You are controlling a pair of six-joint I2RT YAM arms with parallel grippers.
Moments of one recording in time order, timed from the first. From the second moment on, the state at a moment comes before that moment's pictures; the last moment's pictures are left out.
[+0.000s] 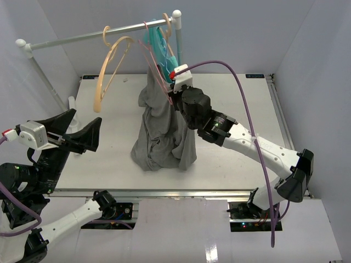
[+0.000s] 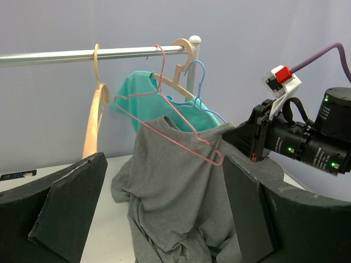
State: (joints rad) left arm -0.84 0.46 1.28 -0.43 -0.43 0.06; right arm 1.03 1.49 1.51 -0.11 0.62 -0.08
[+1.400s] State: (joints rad) left arm -0.84 0.45 1.22 -0.42 -0.41 0.05; right arm 0.91 1.90 1.97 -0.16 0.63 -0.21
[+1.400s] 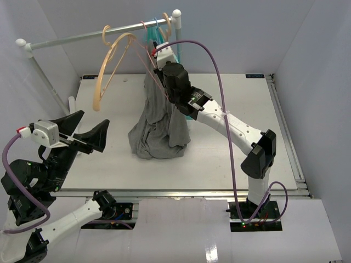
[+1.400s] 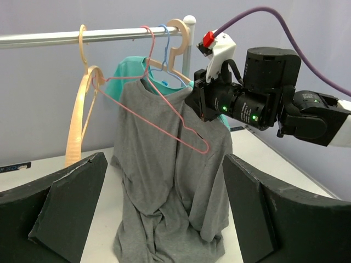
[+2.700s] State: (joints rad) left arm -0.66 0.65 0.69 -0.12 -0.17 -0.28; right arm 0.94 0.96 0.99 -0.36 0.27 0.15
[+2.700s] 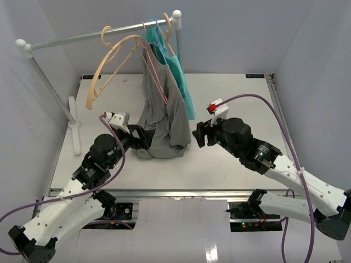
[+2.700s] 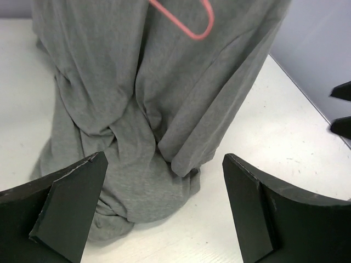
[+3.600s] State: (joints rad) left arm -0.78 0.59 0.38 0.20 -0.11 -0.35; right arm 0.94 0.71 0.72 -0.26 0.27 0.27
